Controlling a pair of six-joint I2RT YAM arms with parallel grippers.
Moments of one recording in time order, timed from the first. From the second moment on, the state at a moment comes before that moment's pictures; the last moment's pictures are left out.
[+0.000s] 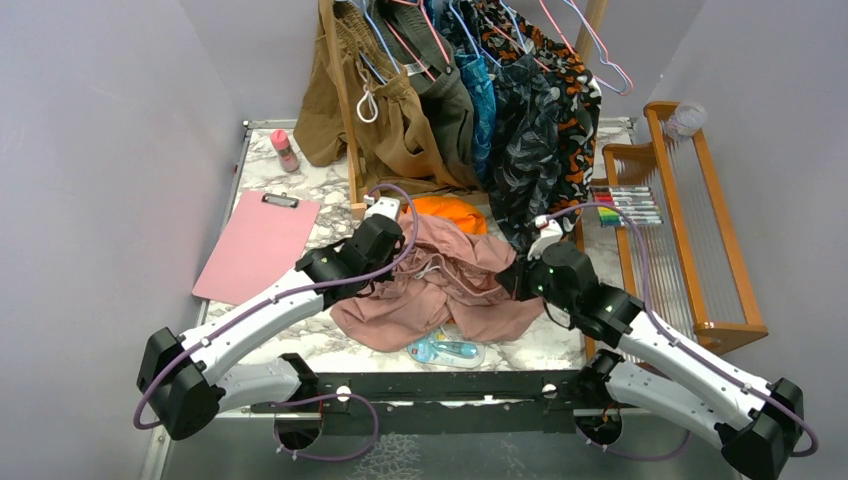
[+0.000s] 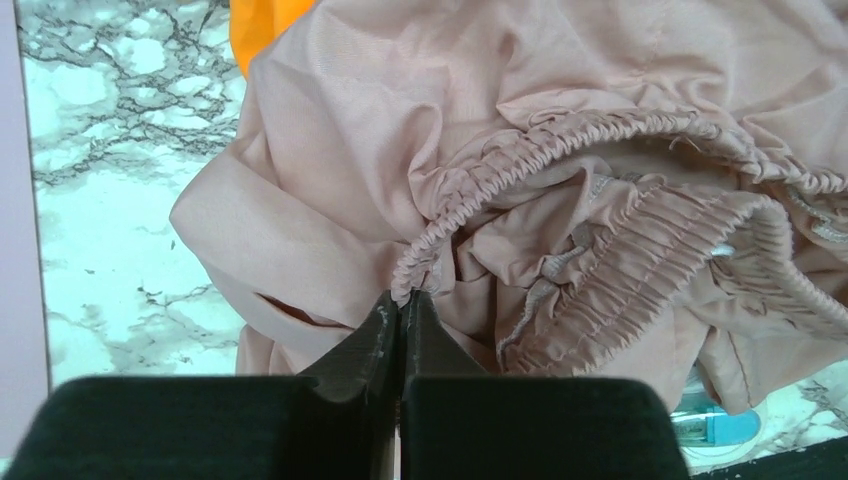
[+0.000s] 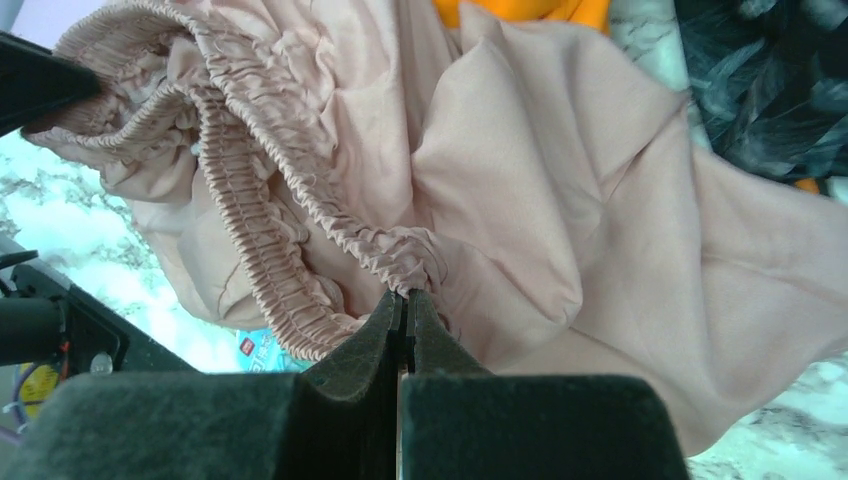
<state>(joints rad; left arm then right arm) -0.80 1.13 0.89 -0.59 -0.36 -0.44 0.75 0.78 0.56 -0.29 0.09 0.50</state>
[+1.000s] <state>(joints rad) -0.80 0.91 0.74 -0.39 -0.30 -0.36 0.75 0.88 0.68 -0.32 0.28 0.42</state>
